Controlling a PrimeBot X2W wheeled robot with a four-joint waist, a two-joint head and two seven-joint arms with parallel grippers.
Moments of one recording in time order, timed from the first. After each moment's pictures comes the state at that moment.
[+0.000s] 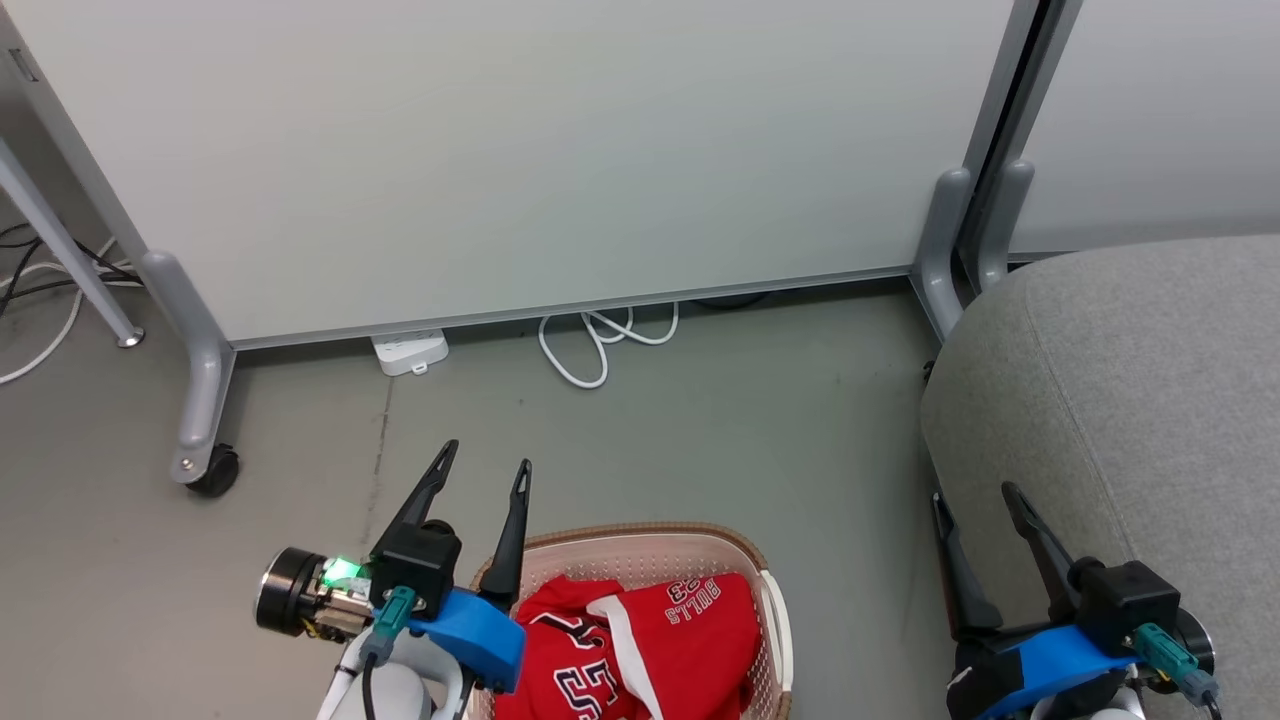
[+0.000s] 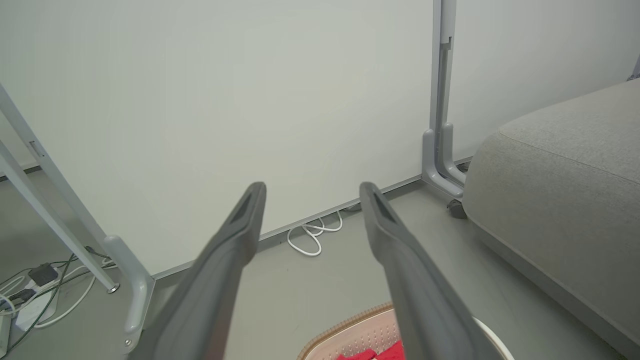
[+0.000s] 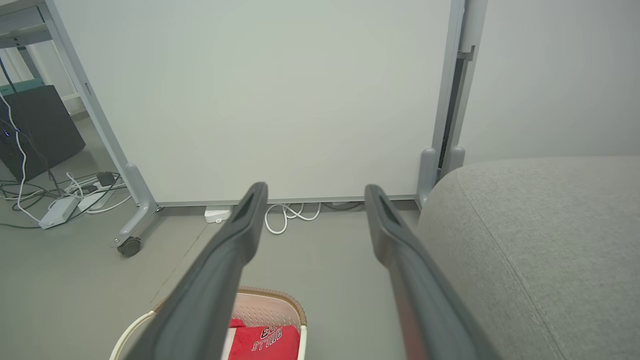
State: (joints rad) left arm -0.20 0.07 -0.25 0.44 -0.01 -0.06 -0.26; right arm -0.08 -0.05 0.02 0.32 0.11 0.13 -0.26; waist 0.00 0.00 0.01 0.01
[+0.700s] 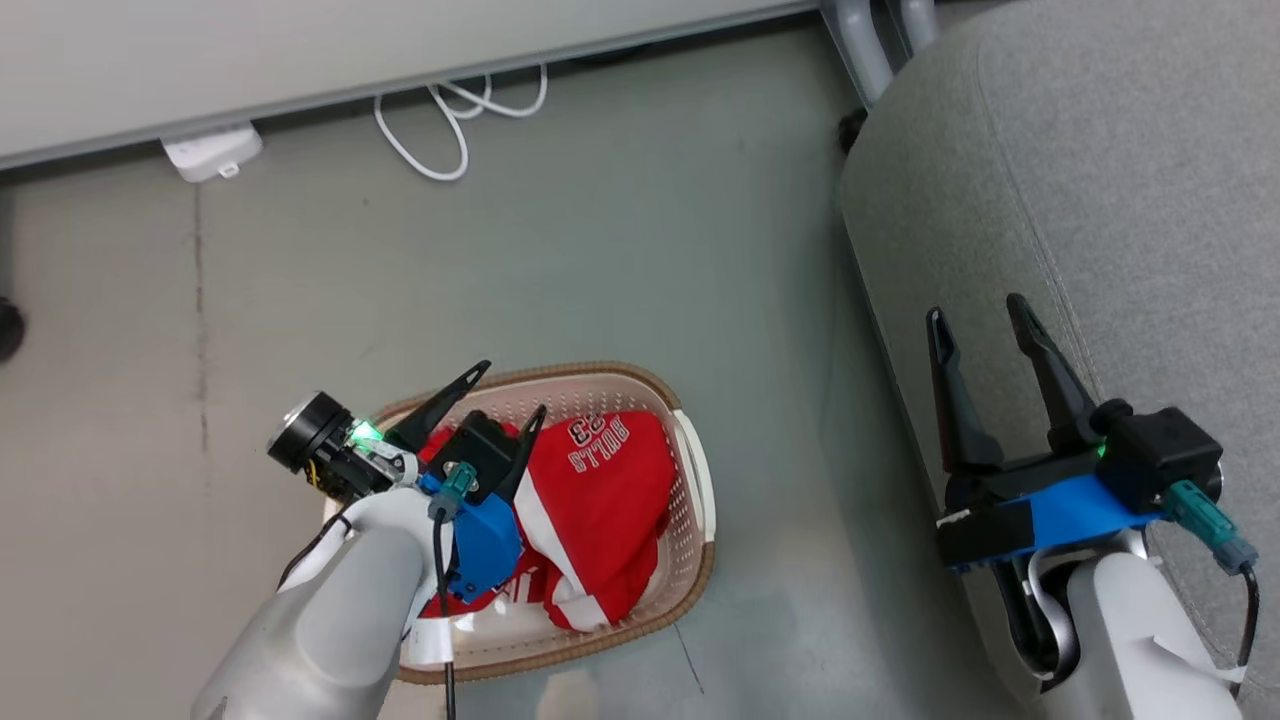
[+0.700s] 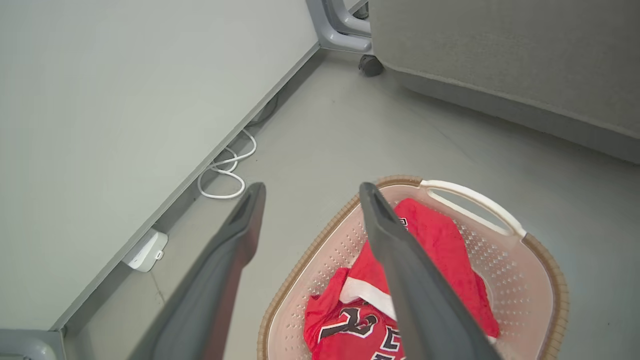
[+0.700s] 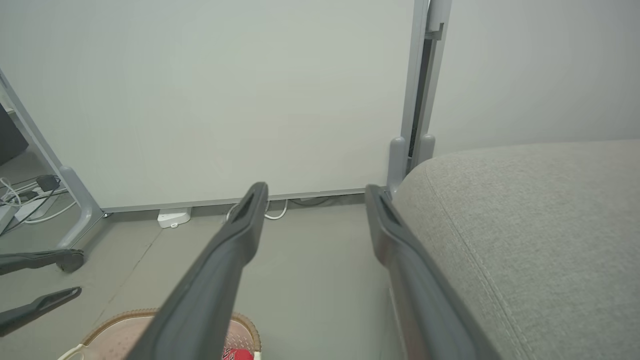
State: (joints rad) left arm -0.60 0.16 -0.53 0.86 0.08 -0.13 -0.26; right arm -0.29 -0.05 0.05 0.24 0.14 0.13 -0.26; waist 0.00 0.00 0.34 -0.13
